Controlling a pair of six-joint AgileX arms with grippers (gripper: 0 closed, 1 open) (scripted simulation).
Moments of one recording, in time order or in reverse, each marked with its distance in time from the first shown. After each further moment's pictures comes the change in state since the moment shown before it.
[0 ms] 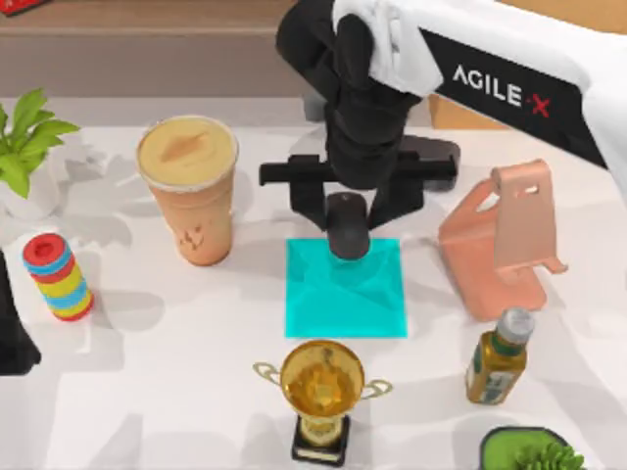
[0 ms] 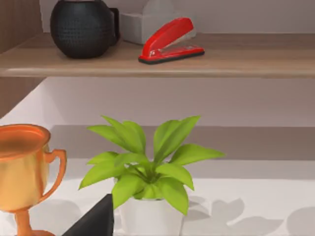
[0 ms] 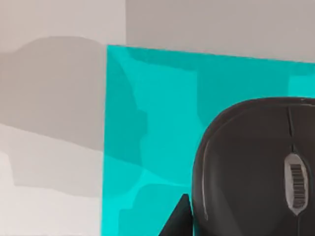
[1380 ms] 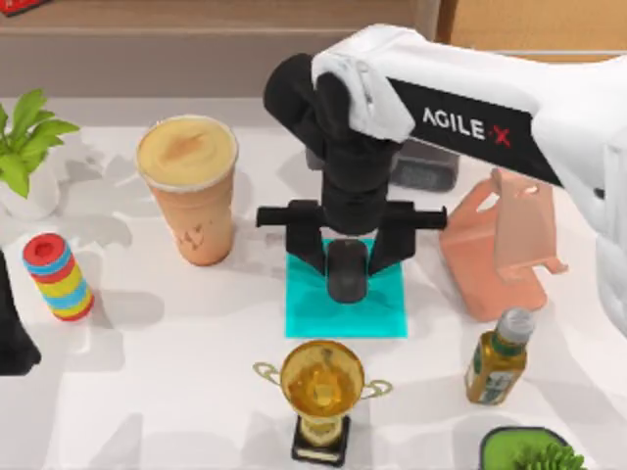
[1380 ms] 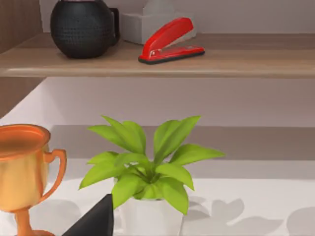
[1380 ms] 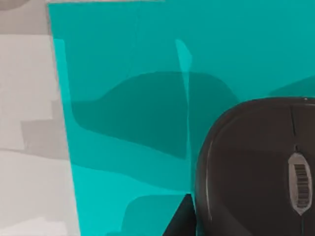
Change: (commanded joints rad) left arm 0.000 0.000 0.000 0.000 0.000 0.000; right arm 0.029 0.044 -0.085 0.041 0.000 0.132
